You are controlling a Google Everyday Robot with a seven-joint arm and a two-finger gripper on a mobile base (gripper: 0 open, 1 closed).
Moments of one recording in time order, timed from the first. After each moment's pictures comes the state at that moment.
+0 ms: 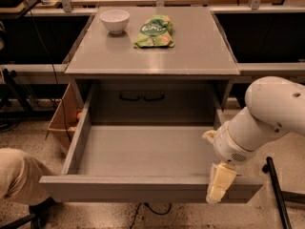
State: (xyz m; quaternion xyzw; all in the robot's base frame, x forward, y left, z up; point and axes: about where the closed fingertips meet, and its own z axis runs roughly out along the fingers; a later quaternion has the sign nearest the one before) arm 0.416 -0.154 0.727 -0.63 0.75 0.13 0.13
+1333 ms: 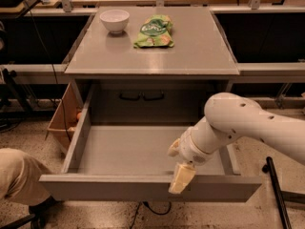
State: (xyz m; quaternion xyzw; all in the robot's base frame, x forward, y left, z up) arm 0.448 -0.065 0.671 -0.65 0.72 0.17 0.17
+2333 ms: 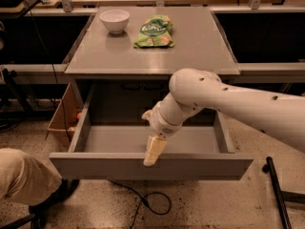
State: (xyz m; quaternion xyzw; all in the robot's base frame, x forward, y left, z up) arm 0.529 0.012 0.695 -0.71 0.66 0.14 0.21
